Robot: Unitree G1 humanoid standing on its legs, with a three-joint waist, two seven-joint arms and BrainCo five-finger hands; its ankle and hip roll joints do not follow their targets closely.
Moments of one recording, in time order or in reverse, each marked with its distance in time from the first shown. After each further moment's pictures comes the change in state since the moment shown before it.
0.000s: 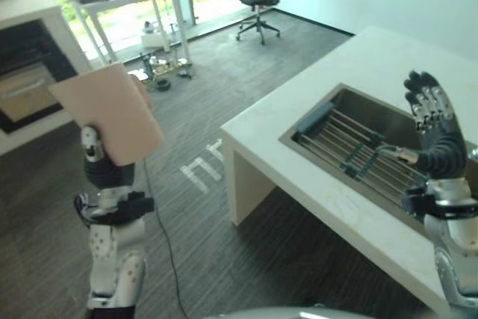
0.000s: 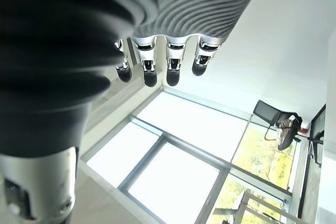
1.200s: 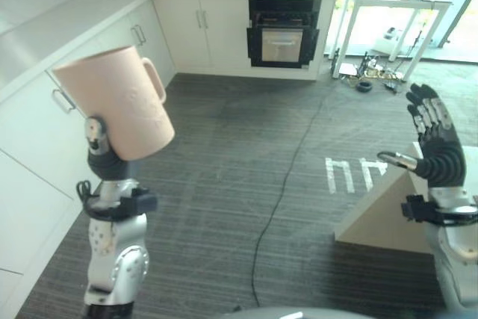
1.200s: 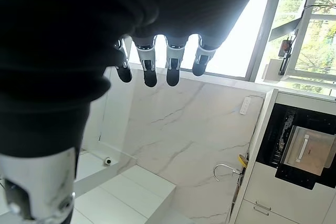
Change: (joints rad) left arm 0.021 0.046 -0.011 -0.092 -0.005 -0.009 -0.029; right arm -0.003 0.011 0.030 0.001 -0.019 0.028 -0.057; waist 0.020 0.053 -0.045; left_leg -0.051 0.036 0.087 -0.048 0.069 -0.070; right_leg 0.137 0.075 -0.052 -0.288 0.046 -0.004
